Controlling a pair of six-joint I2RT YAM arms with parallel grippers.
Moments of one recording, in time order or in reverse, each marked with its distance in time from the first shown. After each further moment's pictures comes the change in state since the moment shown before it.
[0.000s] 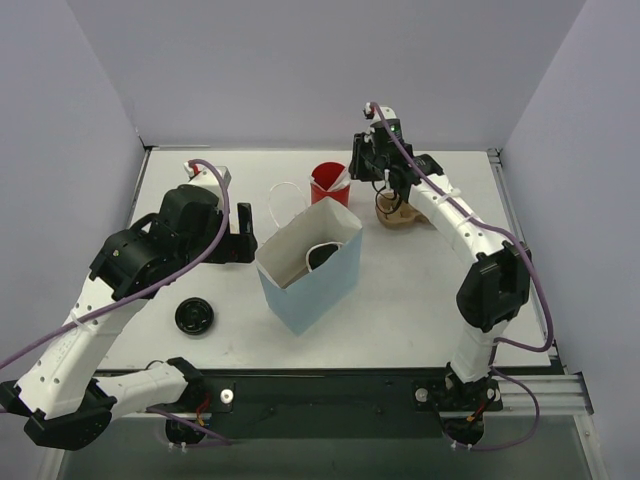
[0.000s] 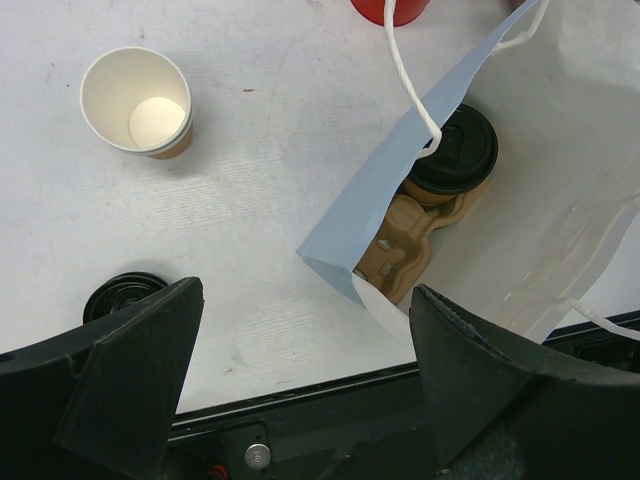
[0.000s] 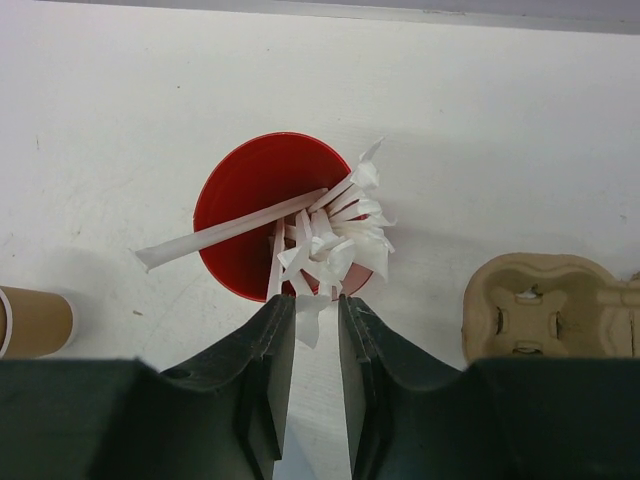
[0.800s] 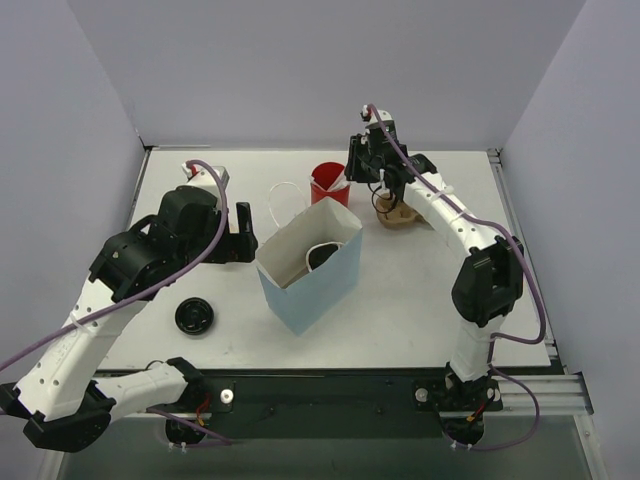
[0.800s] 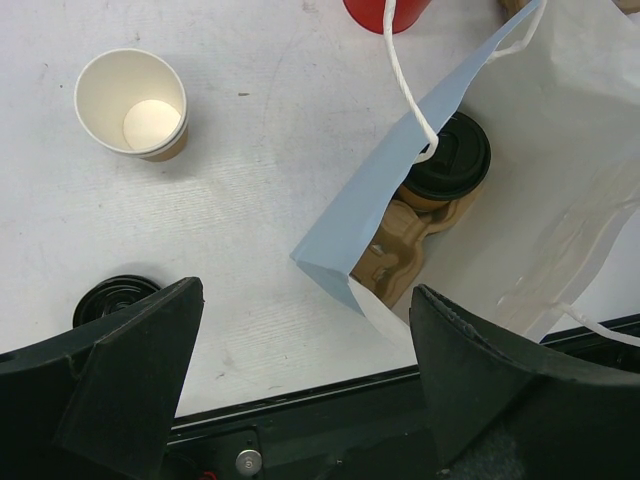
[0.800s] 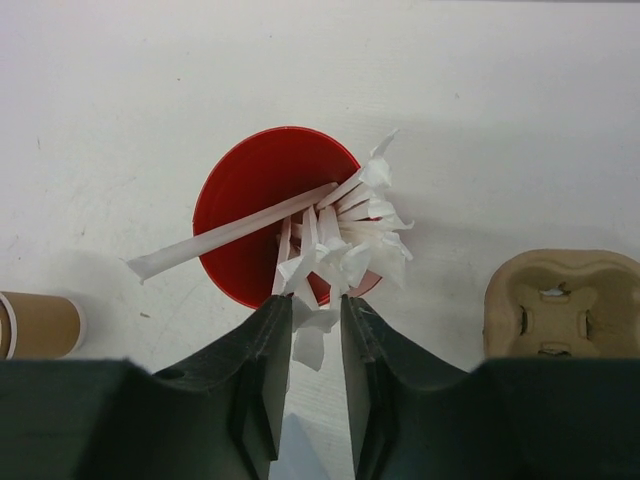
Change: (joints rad) left arm 0.006 -0.011 -0.020 0.023 0.005 -0.015; right arm 0.001 0.045 0.015 0.000 -0.011 0.045
